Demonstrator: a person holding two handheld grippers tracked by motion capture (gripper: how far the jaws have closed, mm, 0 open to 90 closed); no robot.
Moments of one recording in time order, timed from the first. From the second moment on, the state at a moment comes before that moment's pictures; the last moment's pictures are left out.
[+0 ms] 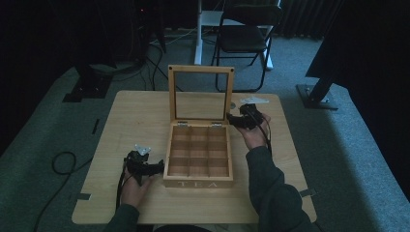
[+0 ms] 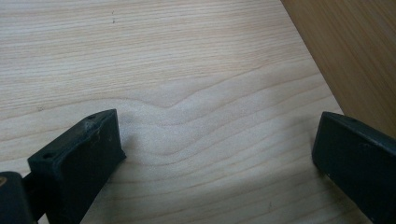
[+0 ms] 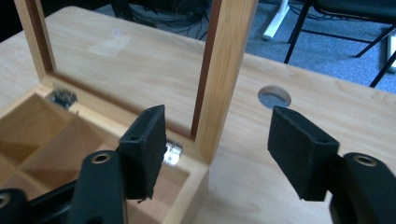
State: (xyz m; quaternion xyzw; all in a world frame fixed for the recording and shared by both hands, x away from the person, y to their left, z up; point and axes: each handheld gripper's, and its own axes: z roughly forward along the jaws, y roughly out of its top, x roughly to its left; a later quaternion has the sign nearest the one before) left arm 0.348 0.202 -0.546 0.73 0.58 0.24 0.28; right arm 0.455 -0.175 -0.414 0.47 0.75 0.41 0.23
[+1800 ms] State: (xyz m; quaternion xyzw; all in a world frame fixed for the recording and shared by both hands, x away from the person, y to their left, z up) left arm 0.348 0.202 -0.547 0.73 0.58 0.24 0.29; right arm 0.513 -0.156 -0.340 0.45 0.73 0.47 0.21
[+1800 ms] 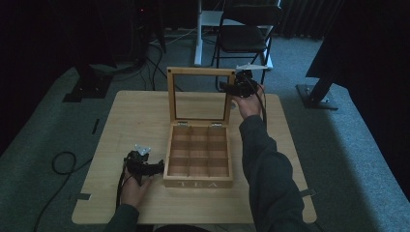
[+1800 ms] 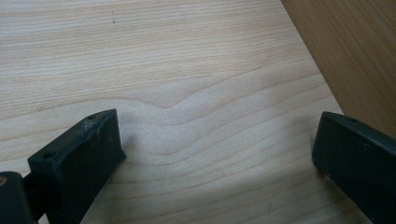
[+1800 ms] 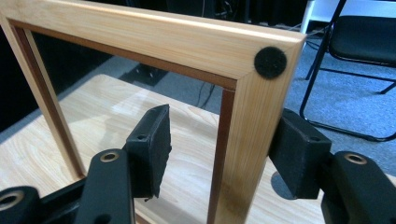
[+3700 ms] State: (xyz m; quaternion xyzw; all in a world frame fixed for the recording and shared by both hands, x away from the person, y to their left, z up) left arm 0.348 0.202 -0.546 0.73 0.58 0.24 0.28; right arm 0.415 -0.163 -0.319 0.40 0.77 0.44 0.24
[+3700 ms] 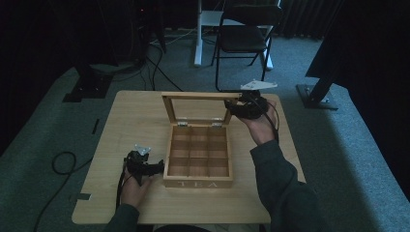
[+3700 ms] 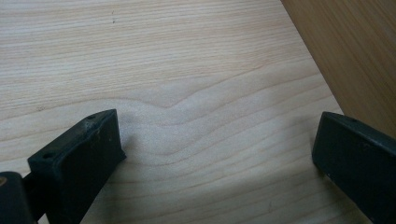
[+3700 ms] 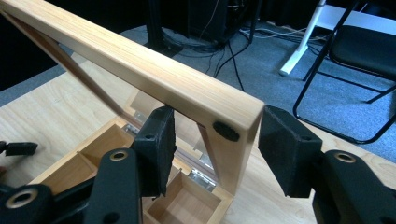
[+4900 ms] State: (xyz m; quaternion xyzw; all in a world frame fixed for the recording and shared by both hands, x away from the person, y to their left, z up) left arm 0.348 0.202 -0.546 0.73 0.58 0.23 0.28; right arm 0.381 -0.169 -0.332 0.39 0.78 0.45 0.22
